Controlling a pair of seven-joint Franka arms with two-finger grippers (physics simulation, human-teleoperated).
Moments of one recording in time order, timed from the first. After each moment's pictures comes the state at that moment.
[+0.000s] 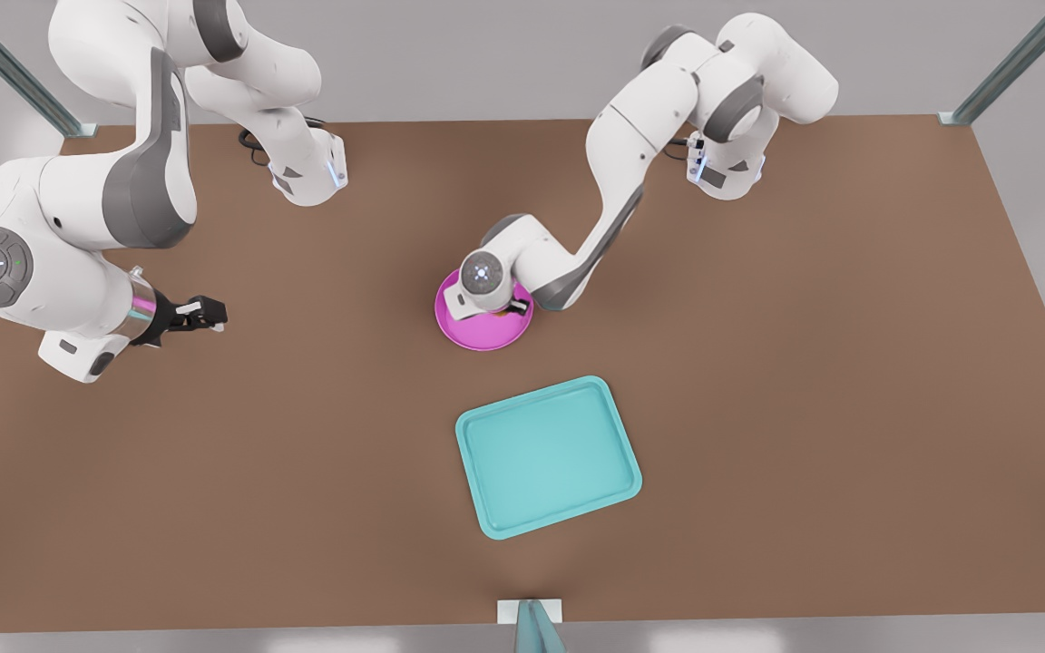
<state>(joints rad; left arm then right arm) -0.87 0.83 -0.07 -1.33 -0.17 1.92 -0.45 0.11 0.33 -0.03 -1.20 -0.01 1.31 -0.18</state>
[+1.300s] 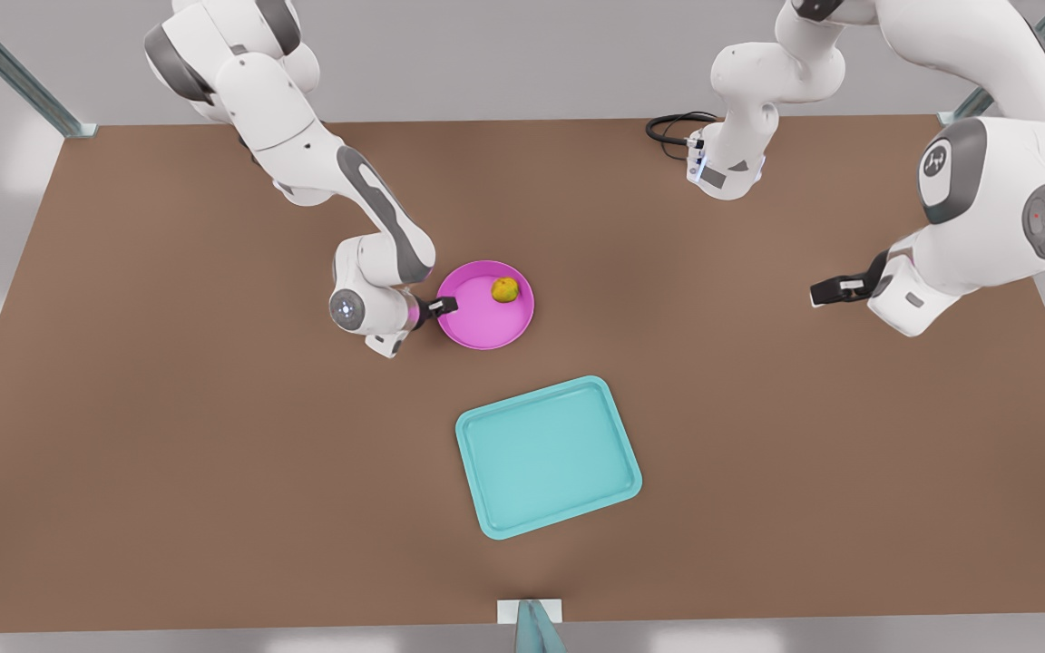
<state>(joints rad) -0.05 0.18 0.00 -1.41 -0.07 1.36 -0.17 0.42 0.44 0.15 -2.19 0.62 2.38 -0.17</state>
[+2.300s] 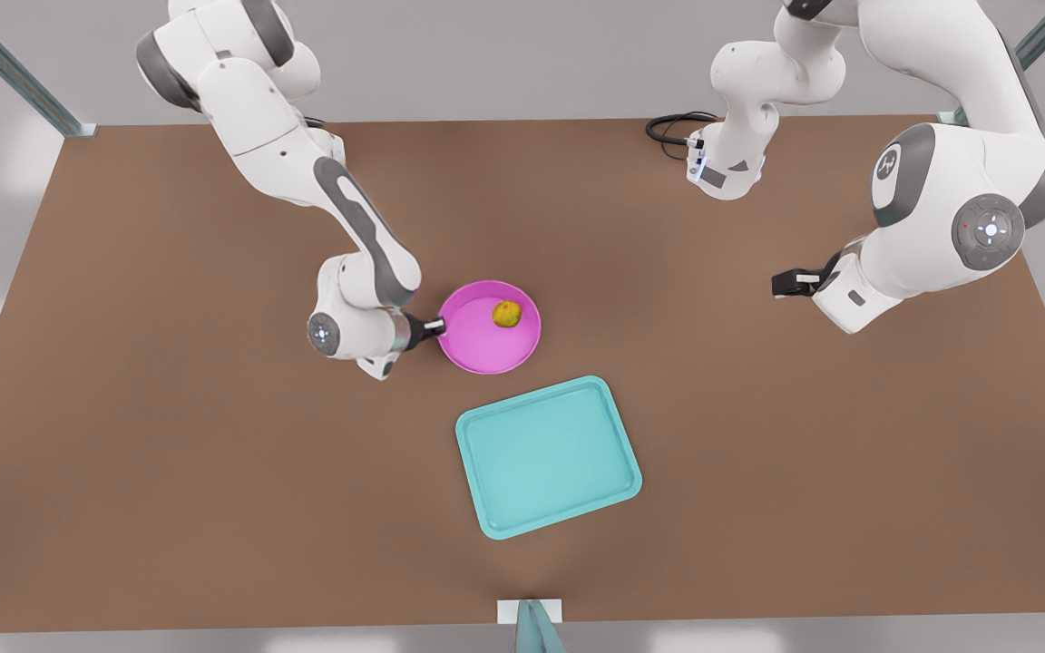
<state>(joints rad) -0.13 0.19 -0.01 -1.42 -0.06 1.33 -0.13 0.34 0.47 0.15 -2.01 0.70 2.23 -0.22</state>
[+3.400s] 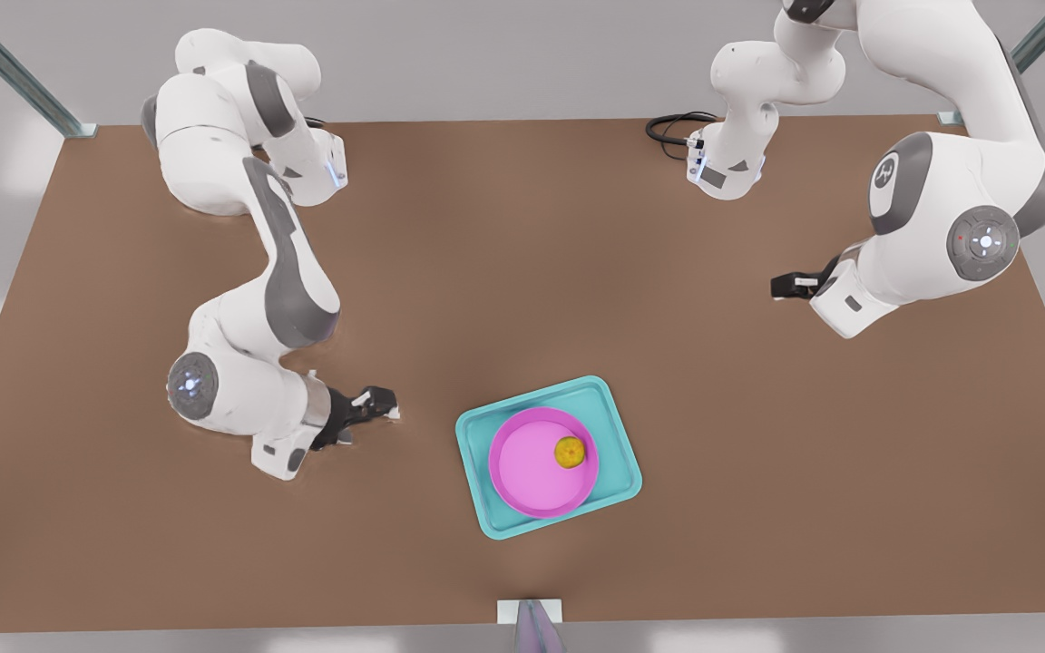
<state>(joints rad) -0.13 0.21 -0.01 -1.41 -0.06 1.31 -0.12 0.26 0.61 0.06 -0.97 0.20 1.64 -0.14</state>
